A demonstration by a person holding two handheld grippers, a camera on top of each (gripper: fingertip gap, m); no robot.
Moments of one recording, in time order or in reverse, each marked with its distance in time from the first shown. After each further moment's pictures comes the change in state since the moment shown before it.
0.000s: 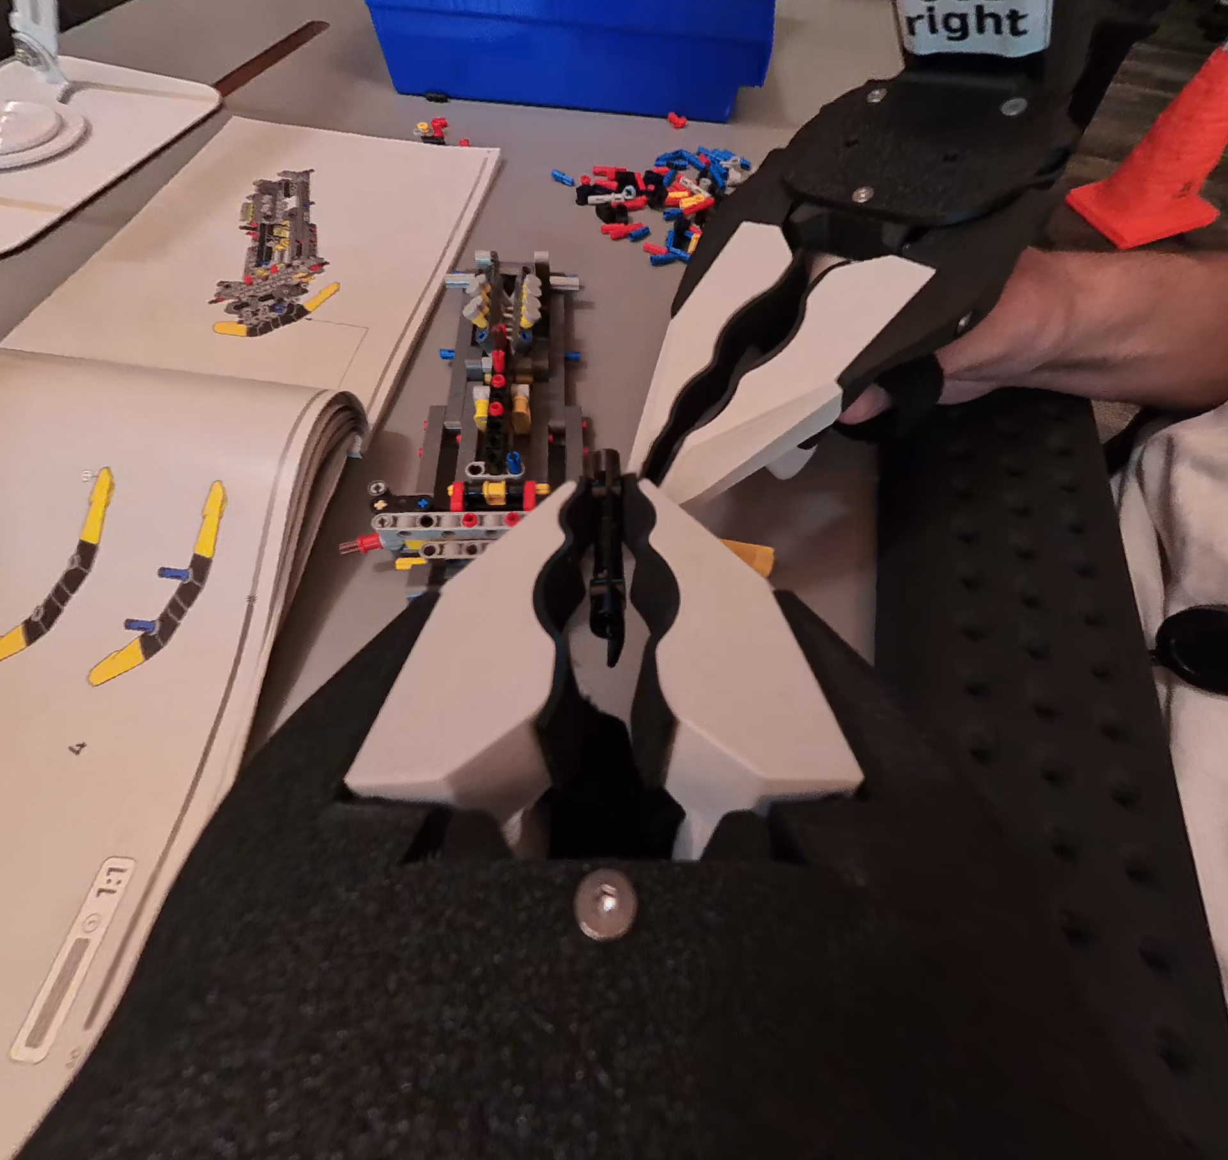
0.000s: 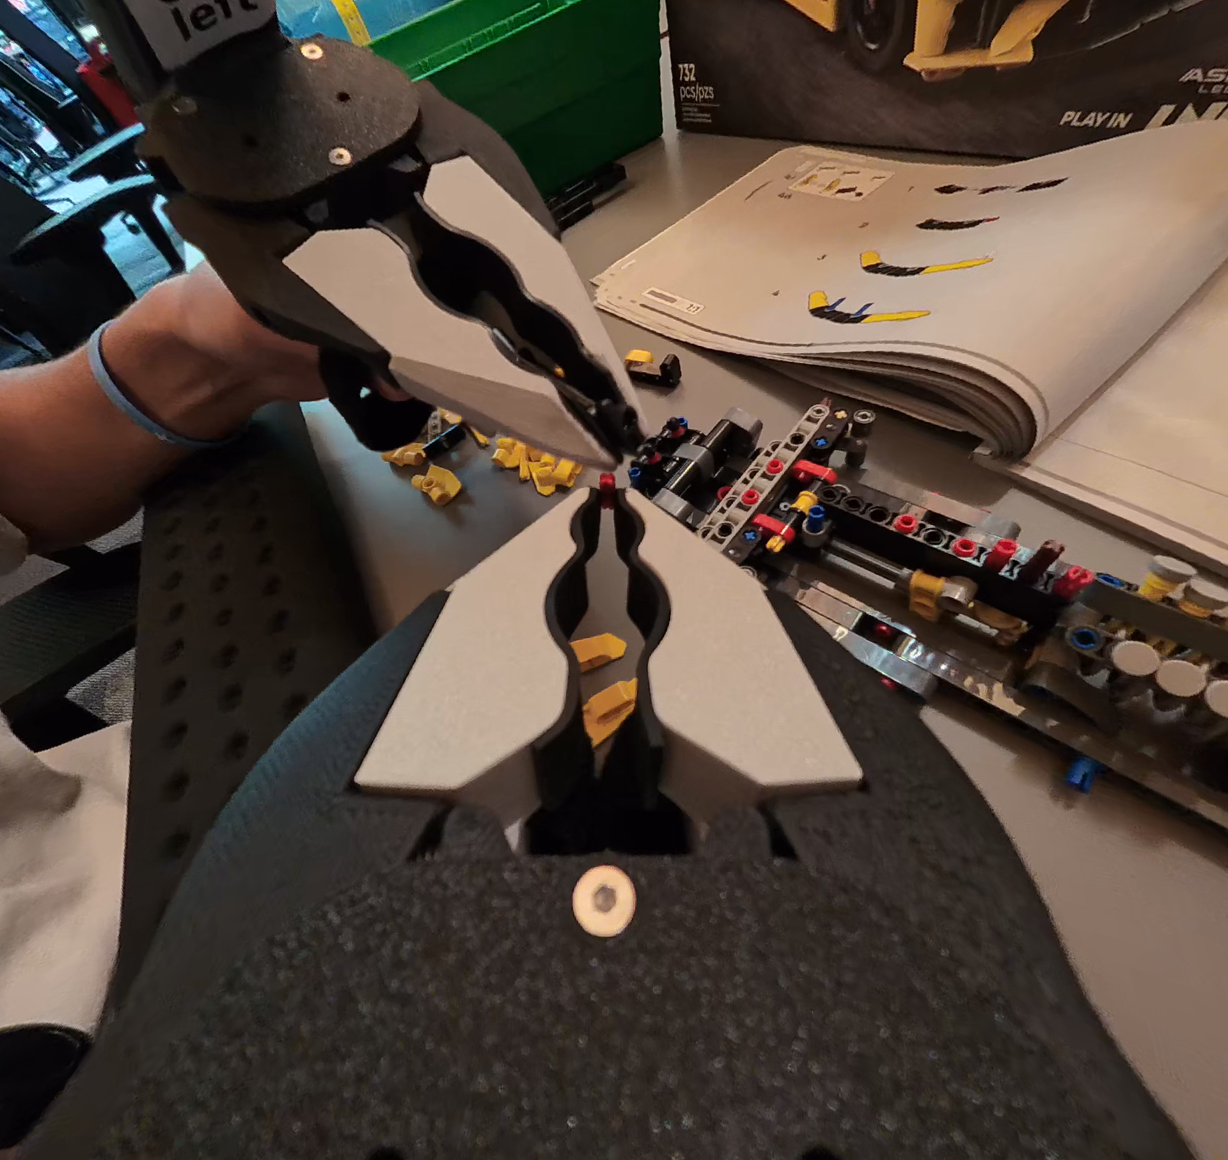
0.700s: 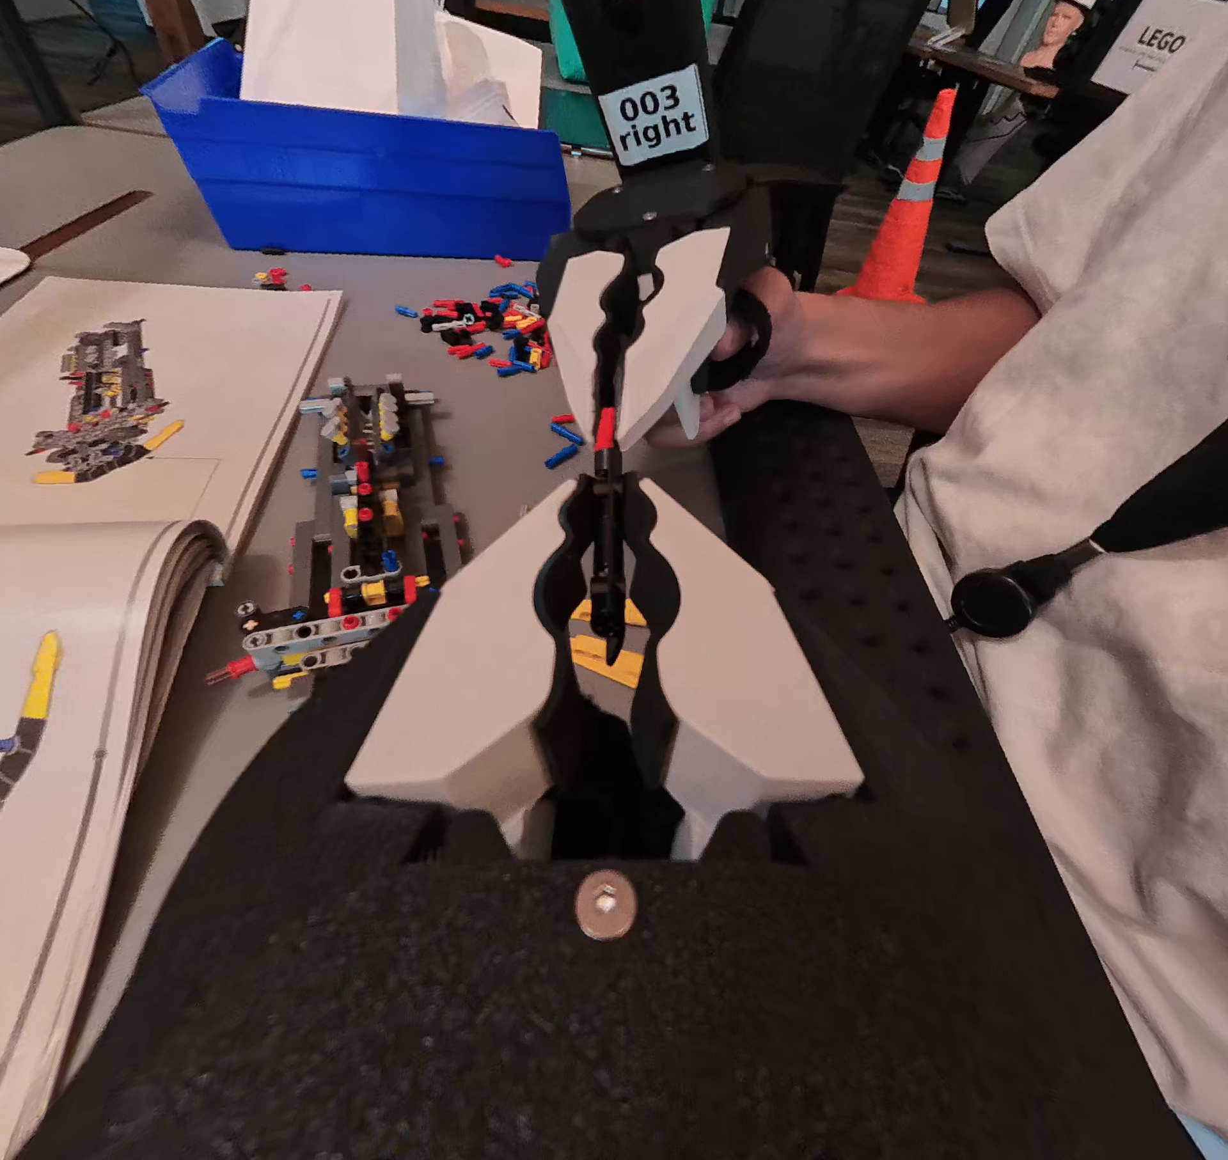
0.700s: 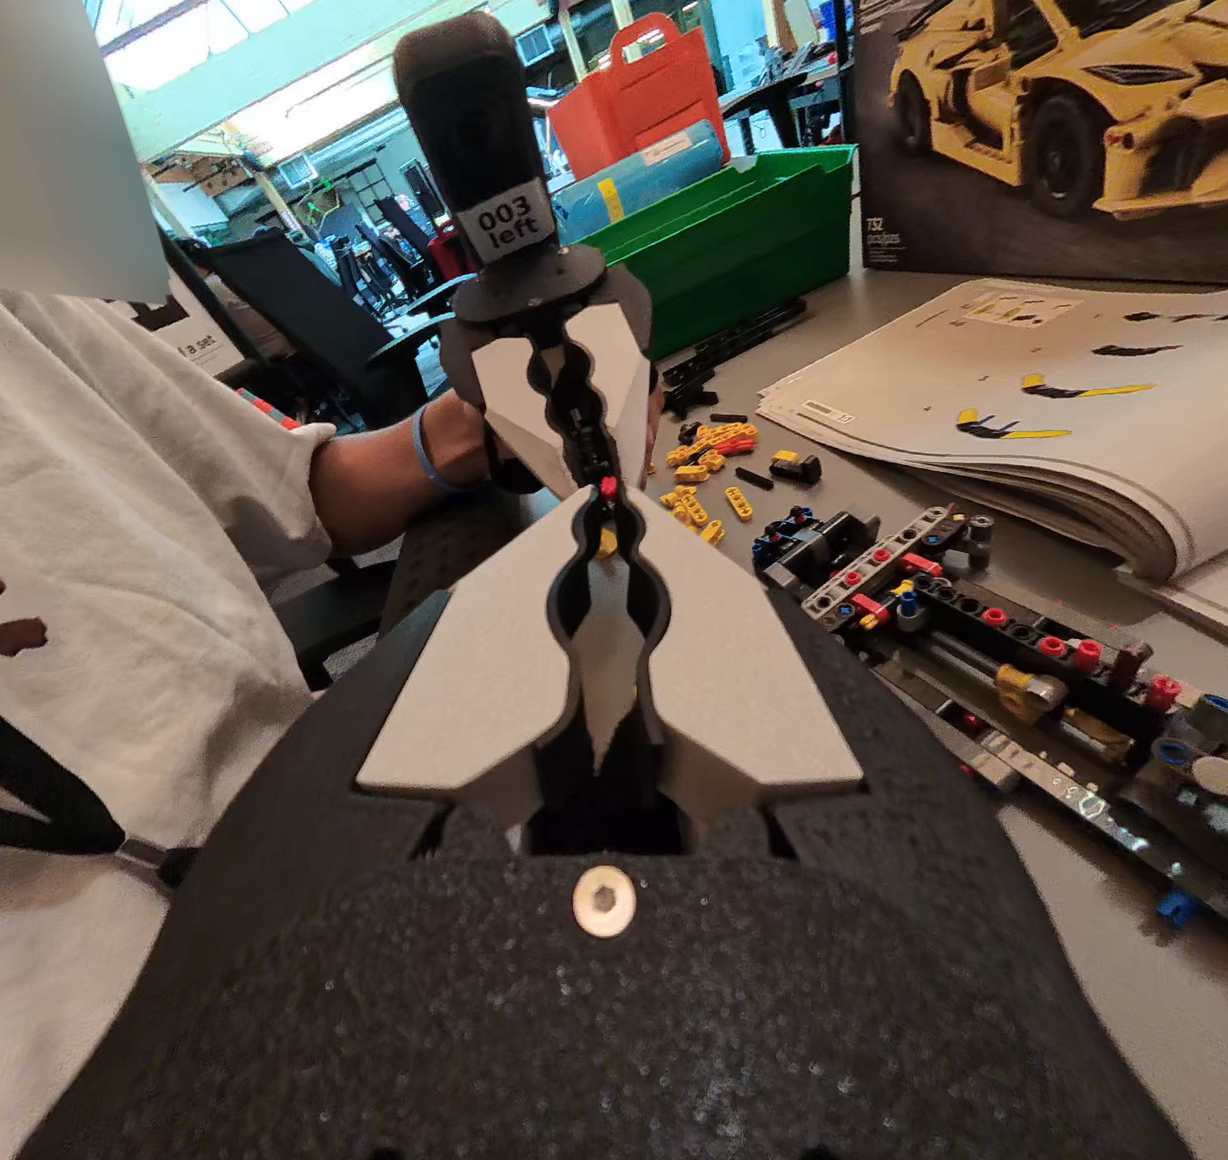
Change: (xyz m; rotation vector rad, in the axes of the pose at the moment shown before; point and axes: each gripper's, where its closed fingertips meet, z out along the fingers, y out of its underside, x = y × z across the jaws) left arm 0.042 -0.025 -0.017 0.179 0.268 0.039; right arm -0.029 -0.034 -0.041 0.174 -0.353 0.046
